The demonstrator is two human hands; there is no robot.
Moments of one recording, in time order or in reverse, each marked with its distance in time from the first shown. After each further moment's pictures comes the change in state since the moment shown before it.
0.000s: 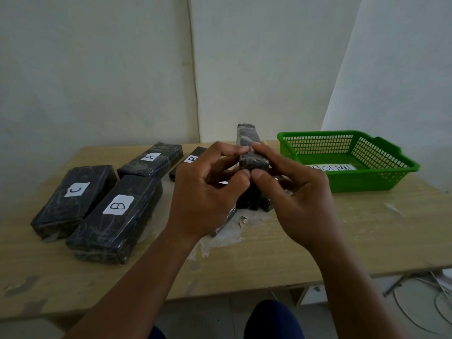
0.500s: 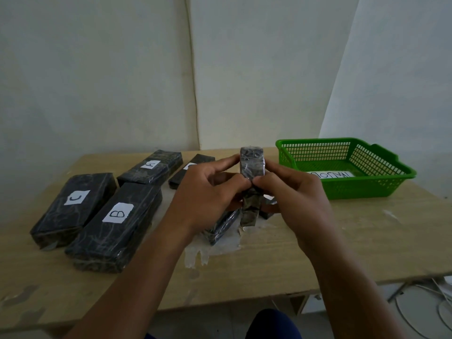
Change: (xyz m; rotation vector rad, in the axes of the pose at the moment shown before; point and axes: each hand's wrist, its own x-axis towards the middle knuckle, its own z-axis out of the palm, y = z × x) left_hand 0.014 0.013 -0.004 -0.172 -0.153 -0.511; right_hand 0.012 -0.007 0.000 0.208 0.047 0.342
